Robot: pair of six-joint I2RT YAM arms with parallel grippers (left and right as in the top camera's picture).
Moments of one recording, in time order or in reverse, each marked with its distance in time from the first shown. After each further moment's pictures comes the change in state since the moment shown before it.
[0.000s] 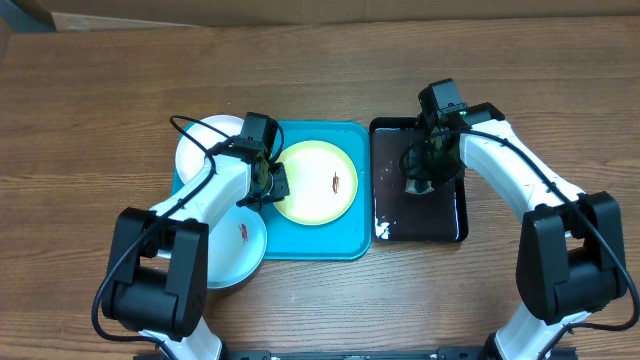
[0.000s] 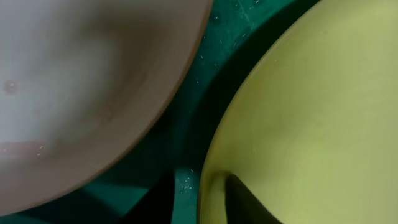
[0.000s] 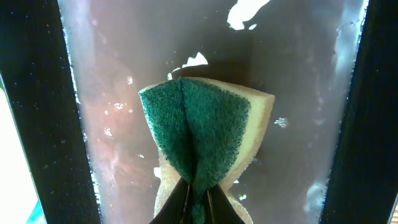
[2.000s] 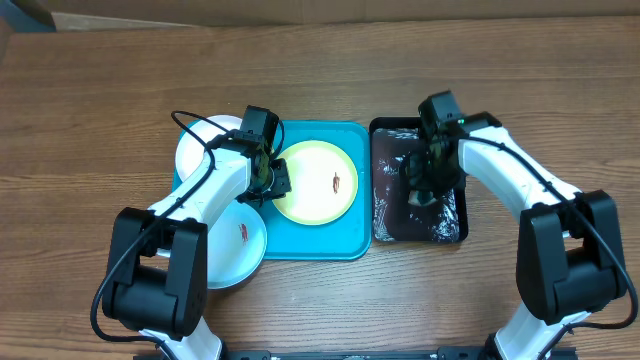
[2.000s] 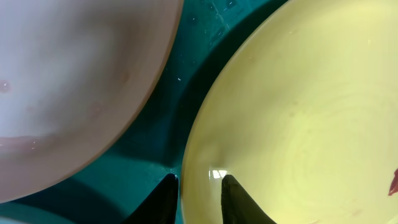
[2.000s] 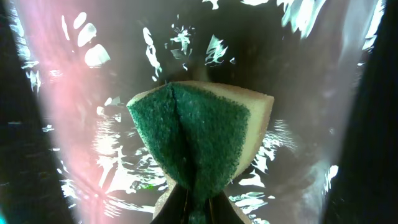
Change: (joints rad) left arm 0.000 0.001 0.056 -0.071 0.037 0.008; right arm 0.000 0.000 -0.035 -0.020 0.002 -0.001
